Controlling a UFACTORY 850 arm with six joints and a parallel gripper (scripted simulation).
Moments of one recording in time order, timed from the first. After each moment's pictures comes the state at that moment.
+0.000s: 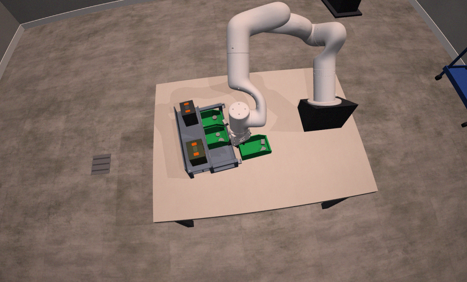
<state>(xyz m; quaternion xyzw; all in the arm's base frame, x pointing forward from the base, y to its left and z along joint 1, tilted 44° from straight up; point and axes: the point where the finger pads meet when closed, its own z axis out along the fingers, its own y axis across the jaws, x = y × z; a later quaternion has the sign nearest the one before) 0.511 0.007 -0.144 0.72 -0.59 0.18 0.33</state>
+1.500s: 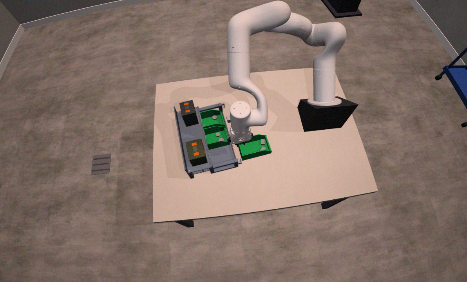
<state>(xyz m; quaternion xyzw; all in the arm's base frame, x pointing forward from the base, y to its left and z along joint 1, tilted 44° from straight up) 0.506 0.006 -0.141 0.64 -0.67 0.22 0.31</state>
